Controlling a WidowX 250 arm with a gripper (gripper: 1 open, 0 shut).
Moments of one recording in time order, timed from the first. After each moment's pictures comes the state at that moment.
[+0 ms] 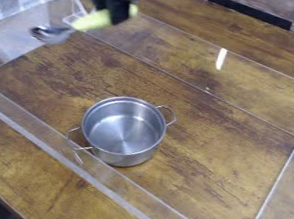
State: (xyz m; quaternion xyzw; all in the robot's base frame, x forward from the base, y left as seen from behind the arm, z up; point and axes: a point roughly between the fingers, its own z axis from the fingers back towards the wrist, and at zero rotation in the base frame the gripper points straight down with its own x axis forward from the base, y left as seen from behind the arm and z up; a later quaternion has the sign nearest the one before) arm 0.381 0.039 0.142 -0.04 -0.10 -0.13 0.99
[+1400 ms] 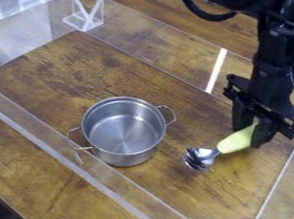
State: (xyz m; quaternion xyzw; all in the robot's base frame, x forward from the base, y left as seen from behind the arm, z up) arm 0.403 -0.140 0.052 -0.03 -0.05 -0.16 0.99
